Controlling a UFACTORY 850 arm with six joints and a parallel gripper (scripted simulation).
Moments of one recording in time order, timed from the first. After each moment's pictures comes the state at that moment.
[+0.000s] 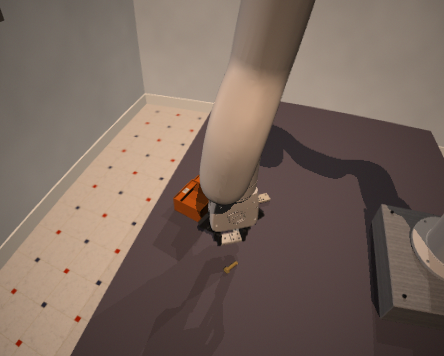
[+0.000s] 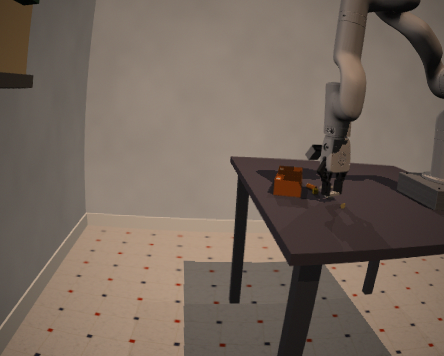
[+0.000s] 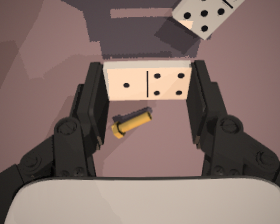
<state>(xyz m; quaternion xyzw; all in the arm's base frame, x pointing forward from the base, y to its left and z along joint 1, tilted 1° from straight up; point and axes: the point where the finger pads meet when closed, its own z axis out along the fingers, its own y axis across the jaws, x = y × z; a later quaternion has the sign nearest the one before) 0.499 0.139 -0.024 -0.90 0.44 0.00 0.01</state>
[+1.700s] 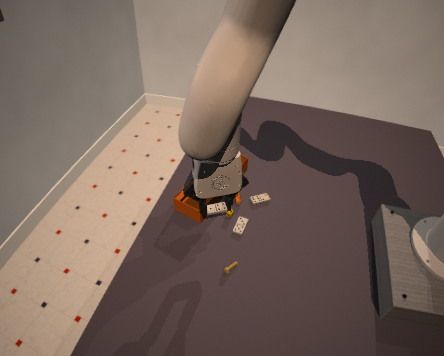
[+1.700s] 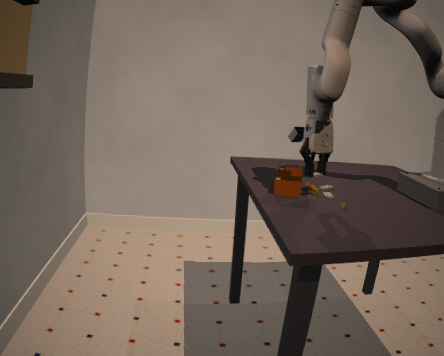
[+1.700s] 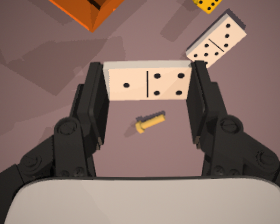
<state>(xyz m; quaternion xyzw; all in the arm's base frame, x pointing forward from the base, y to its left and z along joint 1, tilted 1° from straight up) 0.552 0.105 0.023 -0.91 0.42 0.00 0.01</state>
